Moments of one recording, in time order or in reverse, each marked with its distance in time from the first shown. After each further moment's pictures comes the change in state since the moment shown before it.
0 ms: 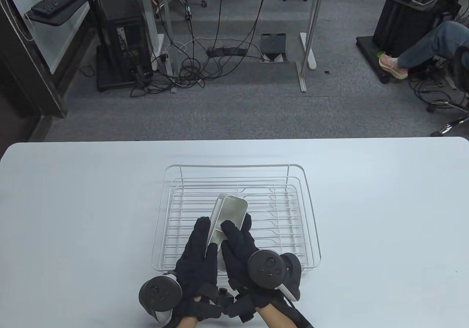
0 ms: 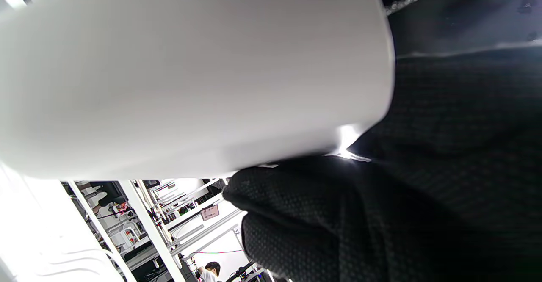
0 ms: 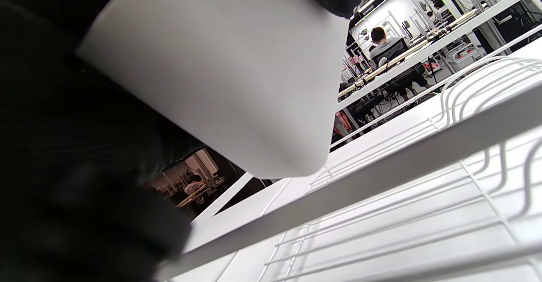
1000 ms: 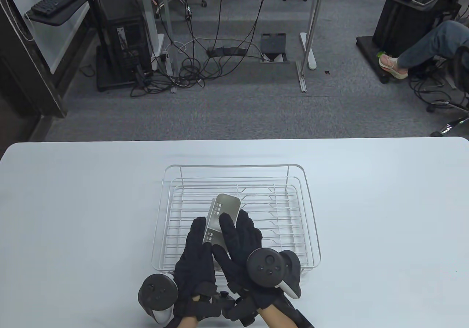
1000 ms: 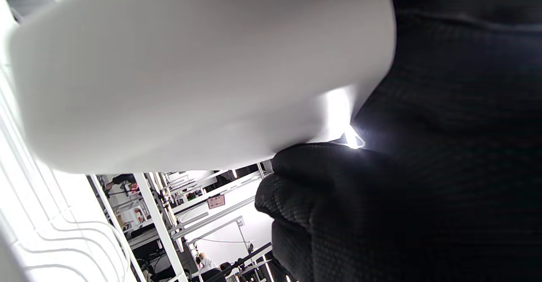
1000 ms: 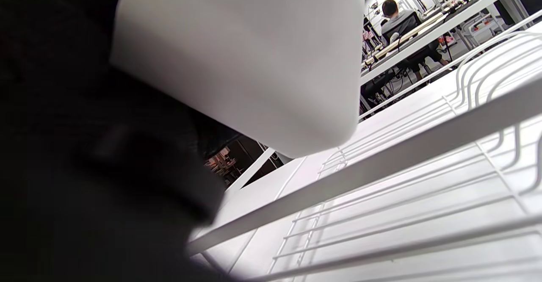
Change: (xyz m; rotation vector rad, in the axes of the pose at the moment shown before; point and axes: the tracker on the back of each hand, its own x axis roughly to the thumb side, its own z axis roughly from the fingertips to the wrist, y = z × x) left_hand -0.003 0.001 0.002 -0.011 0.072 0.073; right_hand 0.004 0.001 -0.001 0.082 -0.022 -0.022
